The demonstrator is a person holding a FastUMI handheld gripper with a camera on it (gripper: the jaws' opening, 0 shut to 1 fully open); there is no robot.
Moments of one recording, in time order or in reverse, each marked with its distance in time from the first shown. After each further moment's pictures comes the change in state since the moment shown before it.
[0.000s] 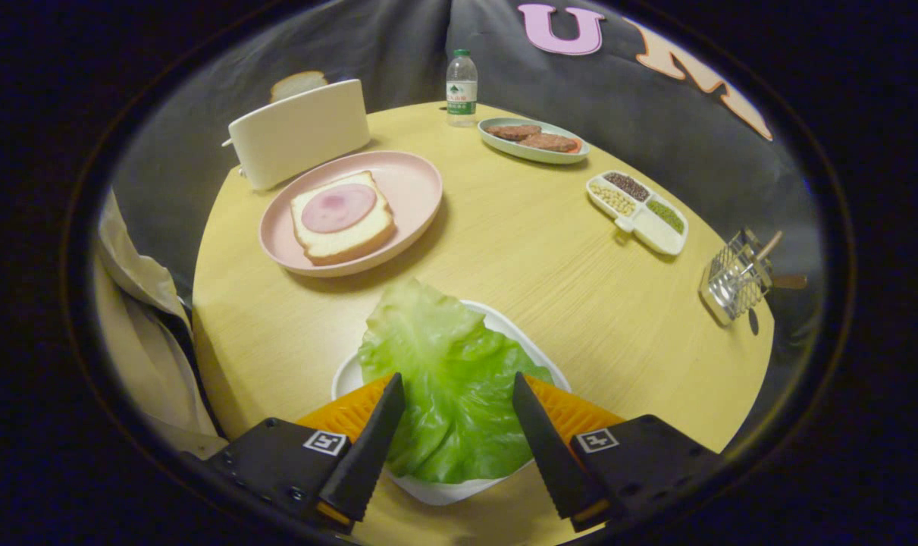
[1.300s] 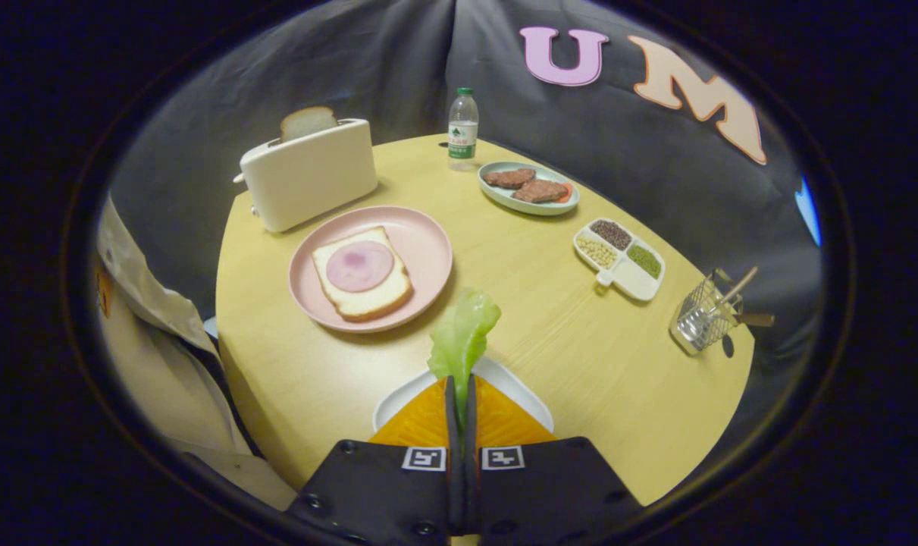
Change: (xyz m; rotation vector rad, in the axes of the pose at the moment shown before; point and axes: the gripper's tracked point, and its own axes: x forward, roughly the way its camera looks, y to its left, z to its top) arm -0.052 0.015 0.066 -0.052 -0.122 -0.063
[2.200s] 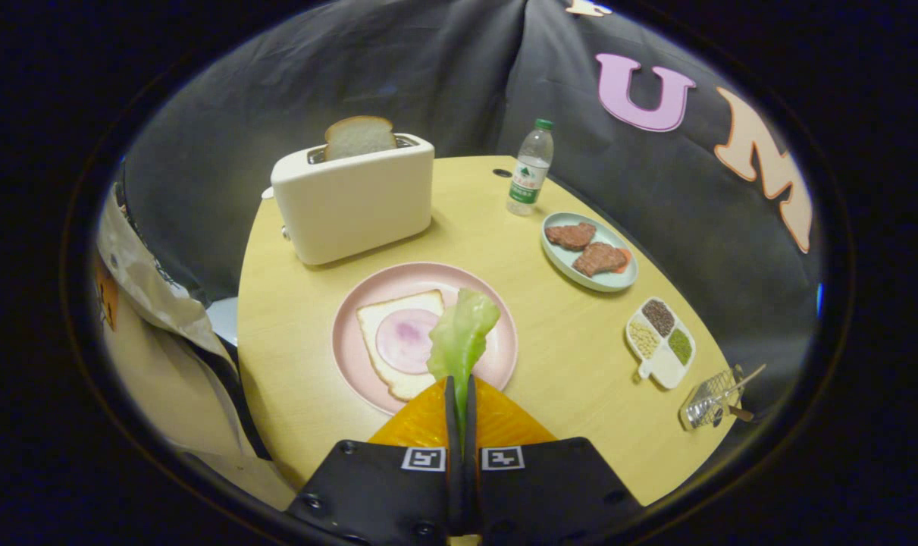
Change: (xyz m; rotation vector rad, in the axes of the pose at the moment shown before) arm 0.037 0.076 0.092 -0.157 -0.030 0.089
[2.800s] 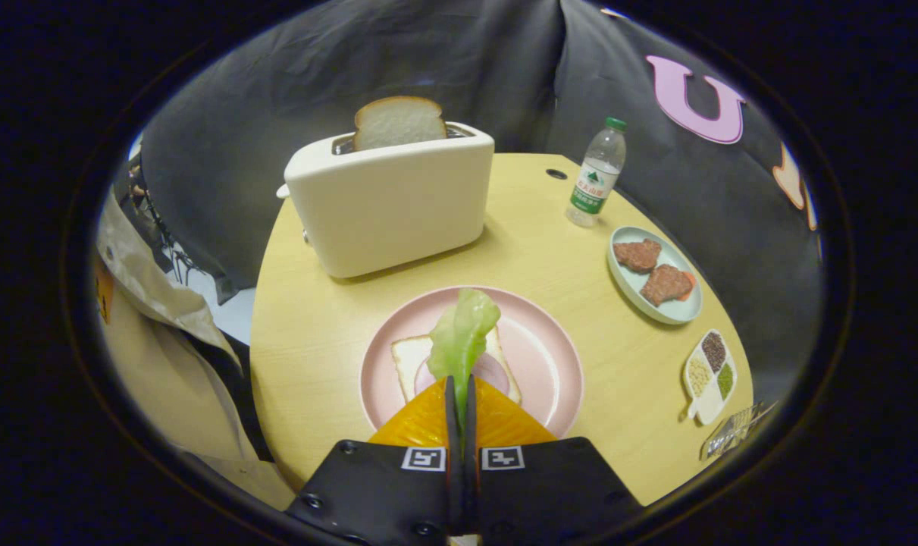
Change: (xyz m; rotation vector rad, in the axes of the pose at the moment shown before) arm 0.059 0.048 0.022 -0.053 0.024 0.137
